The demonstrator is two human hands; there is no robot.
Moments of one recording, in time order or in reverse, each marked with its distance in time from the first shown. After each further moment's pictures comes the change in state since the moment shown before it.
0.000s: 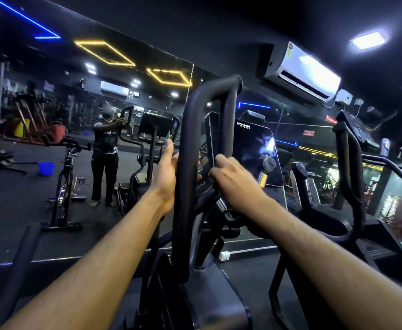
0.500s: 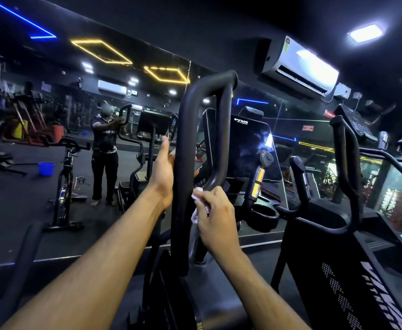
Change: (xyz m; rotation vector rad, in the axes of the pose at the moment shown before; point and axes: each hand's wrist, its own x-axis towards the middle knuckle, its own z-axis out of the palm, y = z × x) left_hand 0.005 -0.006 -0.005 0.003 0.045 0.010; right_hand -0.051 -0.078 0.053 0.744 0.410 0.422
